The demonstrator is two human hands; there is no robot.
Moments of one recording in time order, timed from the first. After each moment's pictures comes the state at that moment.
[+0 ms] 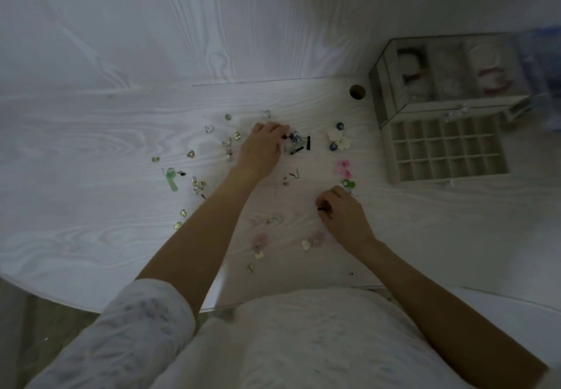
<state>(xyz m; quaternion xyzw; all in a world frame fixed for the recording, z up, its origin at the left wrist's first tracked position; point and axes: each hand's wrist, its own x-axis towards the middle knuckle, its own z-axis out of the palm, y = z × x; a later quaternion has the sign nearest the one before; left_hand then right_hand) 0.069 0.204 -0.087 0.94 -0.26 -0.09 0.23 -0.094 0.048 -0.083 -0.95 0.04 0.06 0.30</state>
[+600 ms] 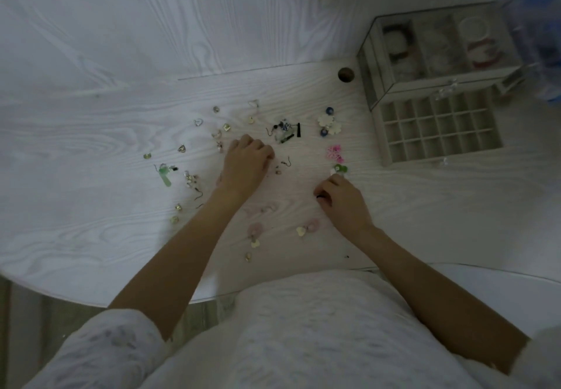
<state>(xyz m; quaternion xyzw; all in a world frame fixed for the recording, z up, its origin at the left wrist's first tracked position) 0.024 0.225 -0.082 0.94 -0.31 -0.01 0.14 -0.103 0.041 -0.083 -0.95 0.06 0.06 0.29</state>
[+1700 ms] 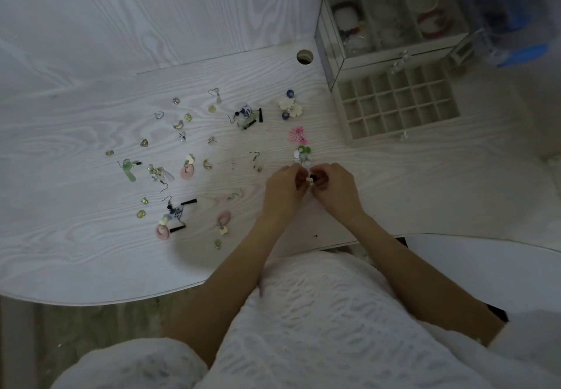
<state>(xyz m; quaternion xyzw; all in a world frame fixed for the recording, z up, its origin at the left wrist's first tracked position) -0.090 0.118 -0.085 0.90 -0.15 -0.17 0.38 -0.133 0.004 -0.080 -0.90 0.22 0.06 0.38</state>
